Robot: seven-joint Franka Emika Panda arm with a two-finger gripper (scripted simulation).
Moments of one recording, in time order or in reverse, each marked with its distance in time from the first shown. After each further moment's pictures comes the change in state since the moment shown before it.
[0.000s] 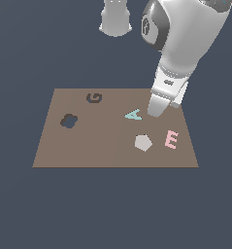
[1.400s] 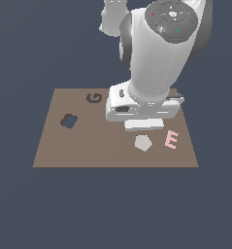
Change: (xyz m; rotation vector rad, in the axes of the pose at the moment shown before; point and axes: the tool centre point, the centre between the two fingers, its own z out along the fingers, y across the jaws) arm -0.035 0.116 -0.004 0.000 0.002 1.034
